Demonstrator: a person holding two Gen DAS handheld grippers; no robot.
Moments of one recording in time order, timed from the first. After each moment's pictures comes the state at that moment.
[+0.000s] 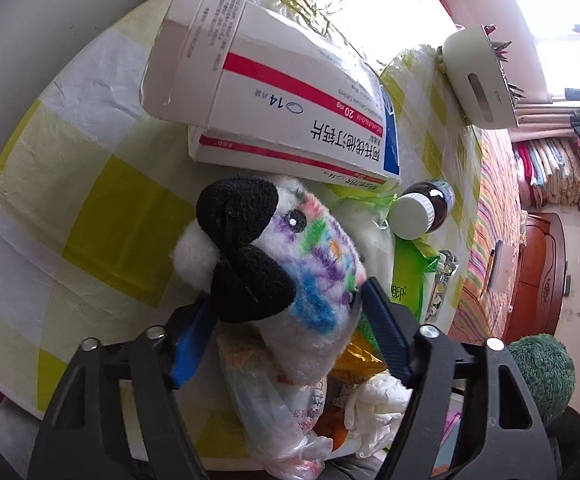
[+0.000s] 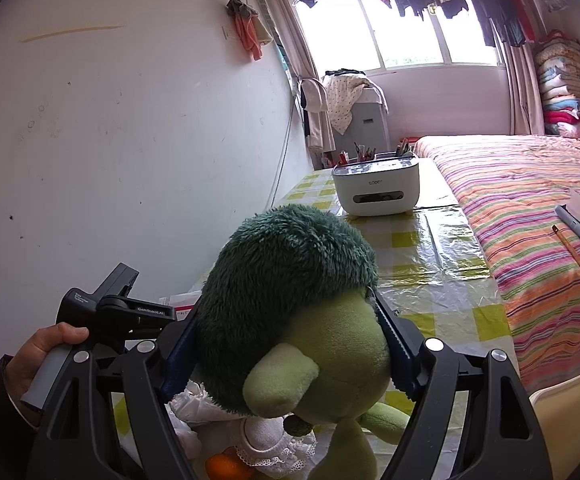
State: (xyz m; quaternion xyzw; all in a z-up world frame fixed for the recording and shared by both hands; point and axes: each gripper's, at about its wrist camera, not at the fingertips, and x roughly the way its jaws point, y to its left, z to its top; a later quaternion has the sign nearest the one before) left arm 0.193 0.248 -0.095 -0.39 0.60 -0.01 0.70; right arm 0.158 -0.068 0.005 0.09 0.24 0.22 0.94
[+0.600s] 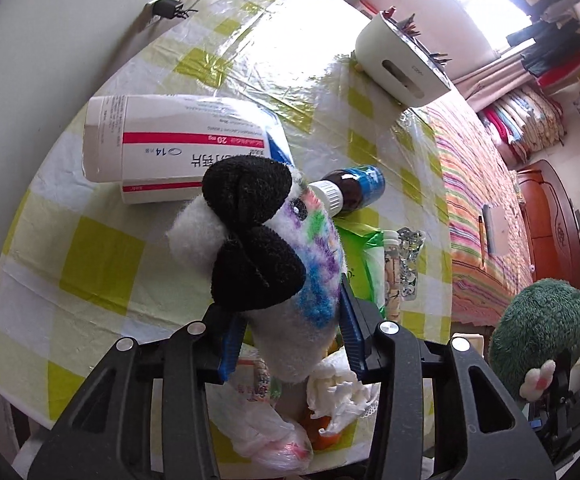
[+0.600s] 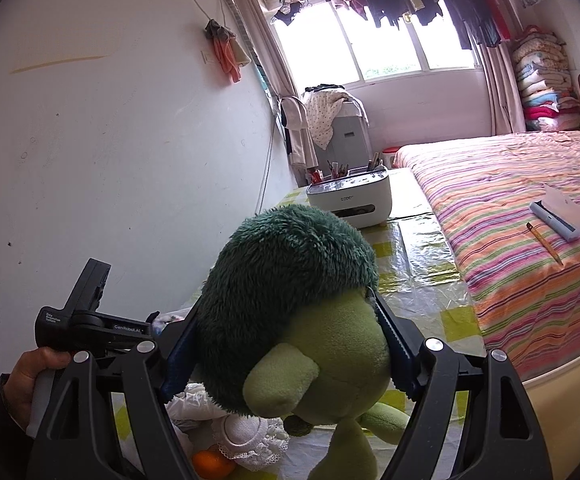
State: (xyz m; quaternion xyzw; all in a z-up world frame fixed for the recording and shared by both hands) left arm 0.175 0.197 -0.034 -0.27 0.53 -0.06 0.80; right arm 0.146 -0.110 0.011 0.13 0.21 0.19 0.95
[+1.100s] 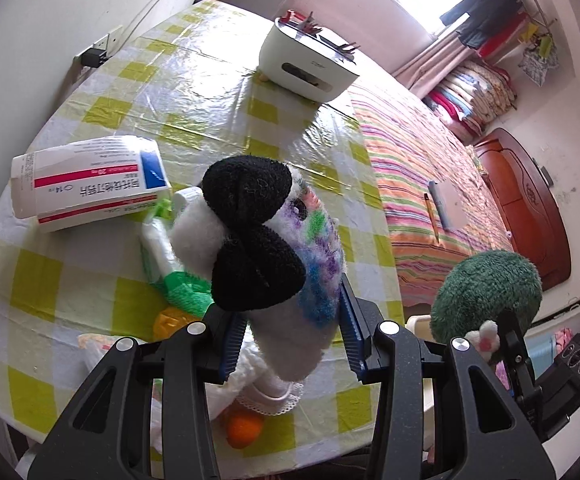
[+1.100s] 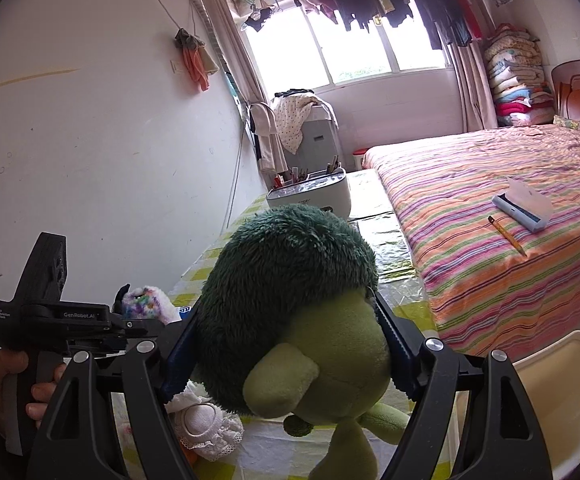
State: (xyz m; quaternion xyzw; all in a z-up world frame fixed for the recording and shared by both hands) left arm 0.161 0.116 0.008 -0.22 0.48 -0.14 0.84; right arm 0.138 -0.156 0.003 0.14 0.21 0.13 0.96
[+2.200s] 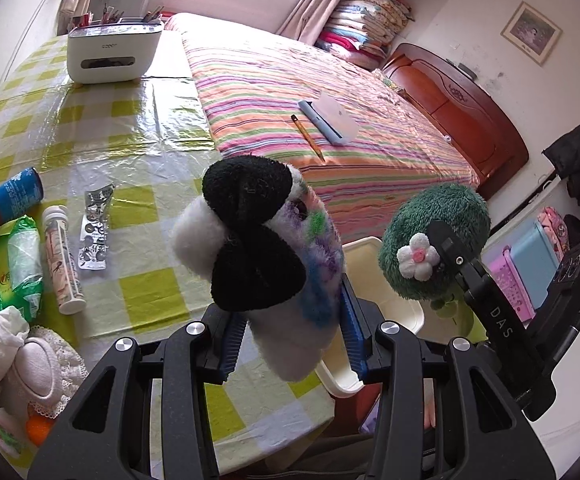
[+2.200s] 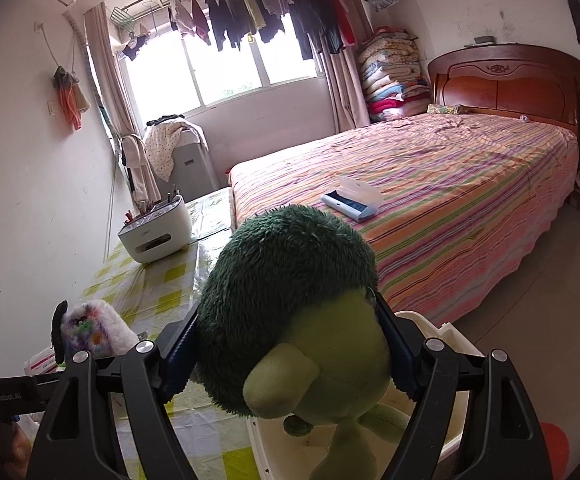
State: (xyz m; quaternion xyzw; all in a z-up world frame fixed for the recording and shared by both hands) left arm 0.126 -0.098 0.005 -0.09 0.45 -0.30 0.84; right arm 0.084 -0.291 -0.014 0.17 0.21 -0.10 0.96
